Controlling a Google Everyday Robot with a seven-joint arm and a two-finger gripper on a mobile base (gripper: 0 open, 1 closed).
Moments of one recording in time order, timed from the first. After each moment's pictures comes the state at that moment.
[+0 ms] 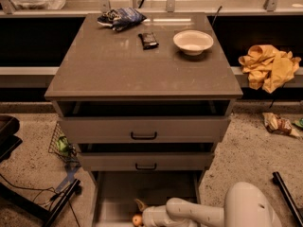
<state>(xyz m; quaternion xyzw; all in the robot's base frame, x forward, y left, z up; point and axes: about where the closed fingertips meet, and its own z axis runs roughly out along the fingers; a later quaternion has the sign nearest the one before) 0.430 0.089 0.130 -0.61 0.64 0.32 0.36</state>
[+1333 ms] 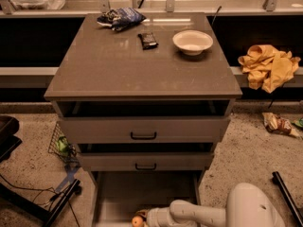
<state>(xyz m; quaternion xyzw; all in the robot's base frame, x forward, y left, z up) 0.426 0.067 0.114 -0.61 0.65 0.30 0.34</state>
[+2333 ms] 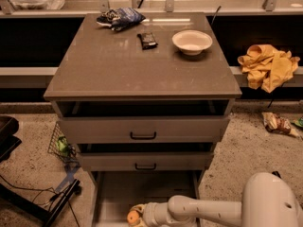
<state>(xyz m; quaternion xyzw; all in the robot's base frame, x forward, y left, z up) 0.424 0.081 0.202 -0.61 0.65 0.29 0.36</state>
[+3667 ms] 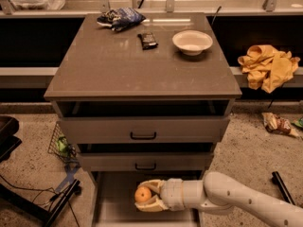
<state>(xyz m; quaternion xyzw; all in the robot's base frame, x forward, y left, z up) 0.407 0.029 0.510 -0.53 0.62 0.38 0.43</state>
